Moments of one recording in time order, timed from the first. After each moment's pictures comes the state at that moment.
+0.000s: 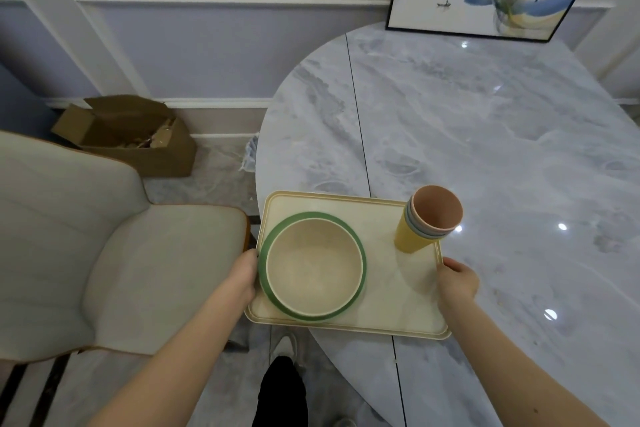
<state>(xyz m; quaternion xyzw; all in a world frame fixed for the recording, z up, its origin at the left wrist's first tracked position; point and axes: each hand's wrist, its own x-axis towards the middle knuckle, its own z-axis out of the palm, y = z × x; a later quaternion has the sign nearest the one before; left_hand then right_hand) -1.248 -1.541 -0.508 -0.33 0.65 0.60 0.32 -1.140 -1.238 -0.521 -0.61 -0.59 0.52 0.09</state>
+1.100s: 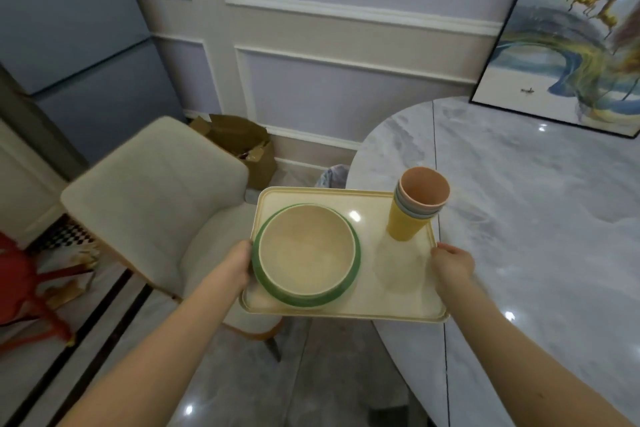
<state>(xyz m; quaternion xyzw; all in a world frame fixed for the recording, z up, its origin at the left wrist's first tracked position) -1.187 -1.696 -0.411 -0.40 0.58 0.69 0.18 -1.173 -1.382 -0.405 -0.45 -0.69 0.57 0.05</state>
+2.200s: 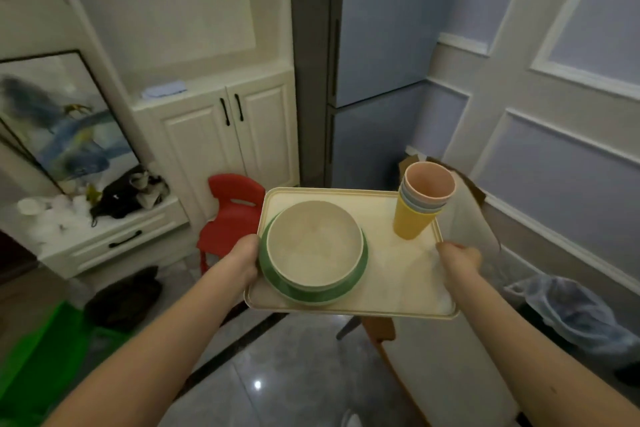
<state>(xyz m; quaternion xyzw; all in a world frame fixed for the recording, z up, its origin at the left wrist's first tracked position) -1.078 -2.218 -0.345 -0.53 0.44 0.72 -0.06 -1.261 -1.967 -0.357 -0.19 -0.79 0.57 -0.11</state>
